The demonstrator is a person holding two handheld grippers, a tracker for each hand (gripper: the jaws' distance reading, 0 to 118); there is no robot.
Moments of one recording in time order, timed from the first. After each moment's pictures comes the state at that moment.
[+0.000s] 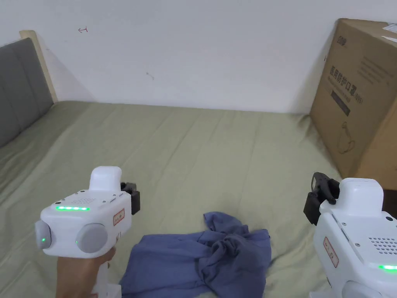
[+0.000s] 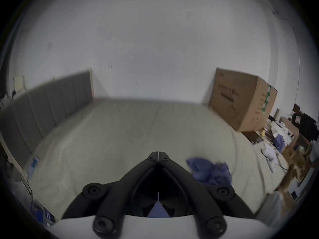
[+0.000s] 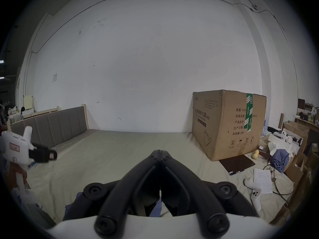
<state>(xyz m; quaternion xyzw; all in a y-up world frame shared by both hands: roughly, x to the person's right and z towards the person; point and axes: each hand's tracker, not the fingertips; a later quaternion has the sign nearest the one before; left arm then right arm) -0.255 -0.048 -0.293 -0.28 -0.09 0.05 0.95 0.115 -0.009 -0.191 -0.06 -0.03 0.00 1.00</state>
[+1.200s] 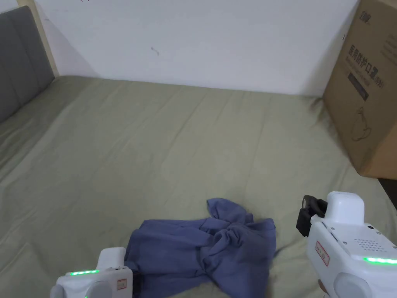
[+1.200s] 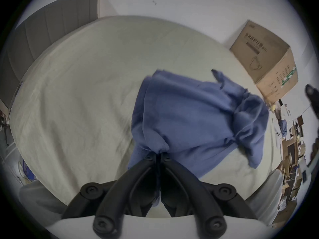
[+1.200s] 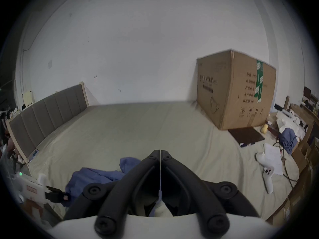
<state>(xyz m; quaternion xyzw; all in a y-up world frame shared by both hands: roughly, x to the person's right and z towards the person) -0.264 -0.212 -0.254 -0.49 -0.05 0.12 0.86 0.127 -0.078 -0.246 -0.22 -0.01 -0.03 0.98</state>
